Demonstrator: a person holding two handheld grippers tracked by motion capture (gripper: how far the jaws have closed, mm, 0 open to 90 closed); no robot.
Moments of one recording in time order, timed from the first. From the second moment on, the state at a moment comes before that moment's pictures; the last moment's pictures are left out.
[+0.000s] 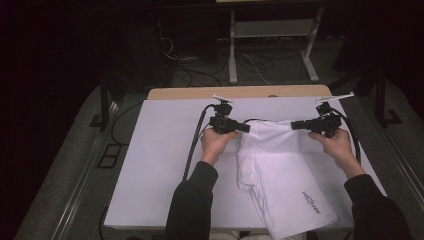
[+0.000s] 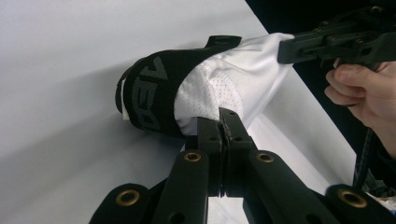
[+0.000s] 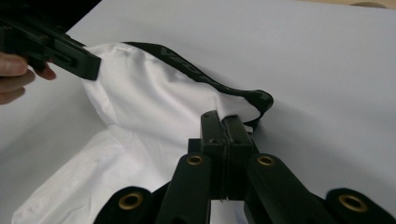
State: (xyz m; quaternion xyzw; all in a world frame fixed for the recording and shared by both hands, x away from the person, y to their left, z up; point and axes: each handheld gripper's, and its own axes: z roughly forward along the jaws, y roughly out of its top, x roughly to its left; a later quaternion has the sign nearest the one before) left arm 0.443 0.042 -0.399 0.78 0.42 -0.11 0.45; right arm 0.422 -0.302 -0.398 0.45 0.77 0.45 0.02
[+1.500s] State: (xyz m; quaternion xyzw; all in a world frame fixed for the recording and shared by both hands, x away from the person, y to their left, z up) left arm 0.381 0.034 -0.396 0.81 0.36 -0.13 0.44; right arm 0.353 -0.316 -0.417 0.44 0.77 0.46 0.02
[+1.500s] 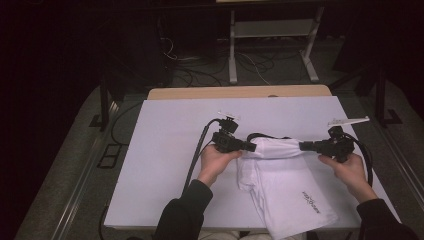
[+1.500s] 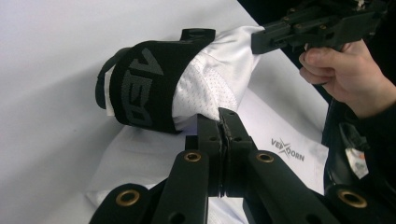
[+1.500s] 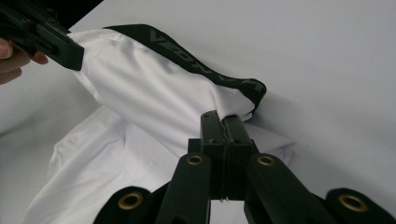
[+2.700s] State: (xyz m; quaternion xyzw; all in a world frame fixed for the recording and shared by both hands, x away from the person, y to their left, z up) left arm 0.322 0.017 -0.387 0.82 0.29 -0.16 0.46; right arm 0.304 -0.335 -0.423 0.43 0.78 0.46 -0.01
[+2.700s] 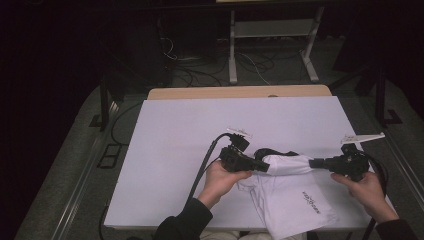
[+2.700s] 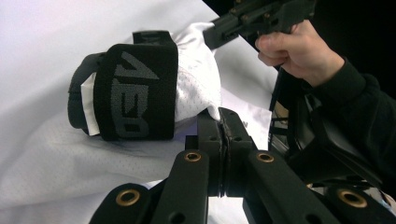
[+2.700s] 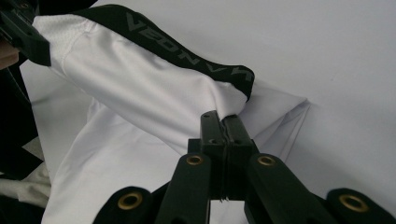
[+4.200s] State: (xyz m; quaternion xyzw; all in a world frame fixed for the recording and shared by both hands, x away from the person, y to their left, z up) left arm 0.281 0.014 -0.440 0.83 0.27 -0.20 0.44; right arm 0.284 -0.330 -0.434 0.41 0.82 0.40 -0.04
